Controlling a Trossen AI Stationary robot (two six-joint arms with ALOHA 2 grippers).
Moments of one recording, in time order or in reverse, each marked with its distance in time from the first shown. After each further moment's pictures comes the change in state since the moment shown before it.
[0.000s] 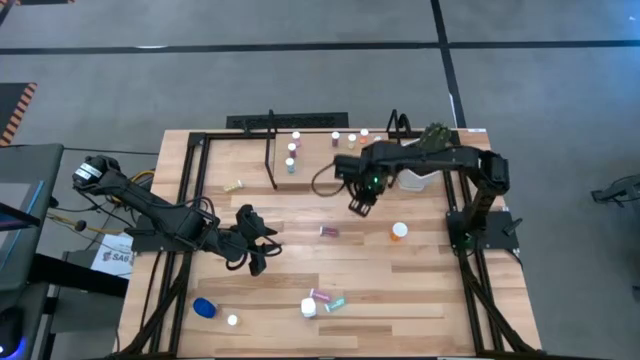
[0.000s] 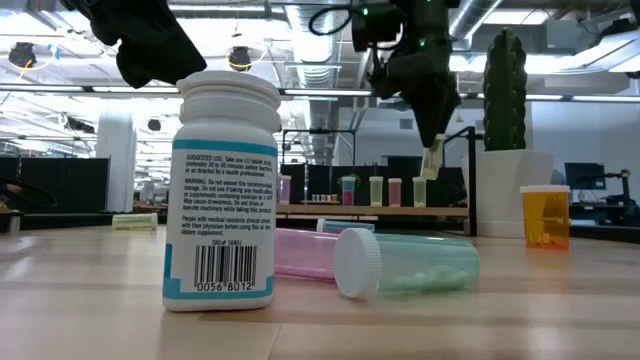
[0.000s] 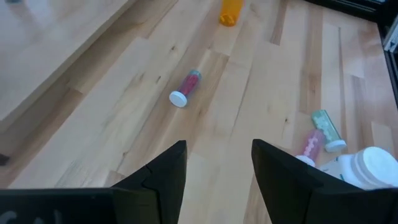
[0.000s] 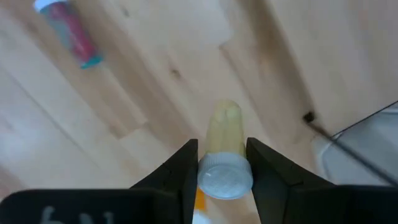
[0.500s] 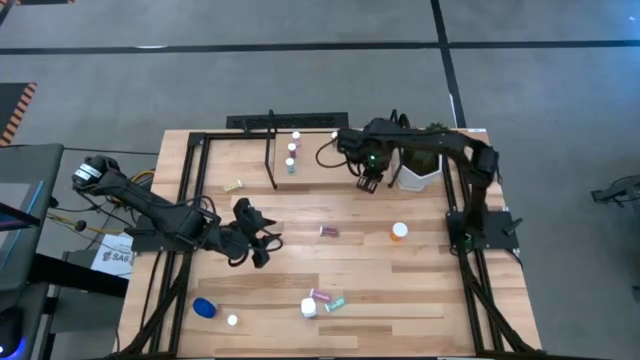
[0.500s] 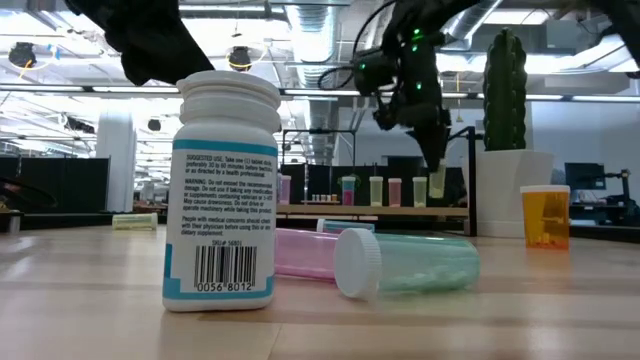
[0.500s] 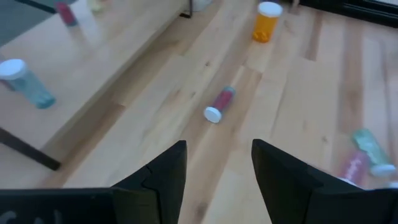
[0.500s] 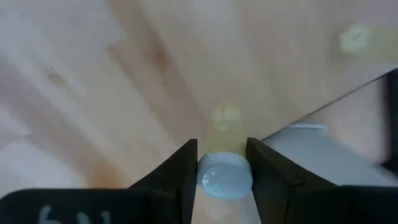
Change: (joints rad) left arm 0.026 0.000 0.000 -0.023 -0.121 0.012; right arm -0.214 0.103 0.039 -0.052 0.134 -0.275
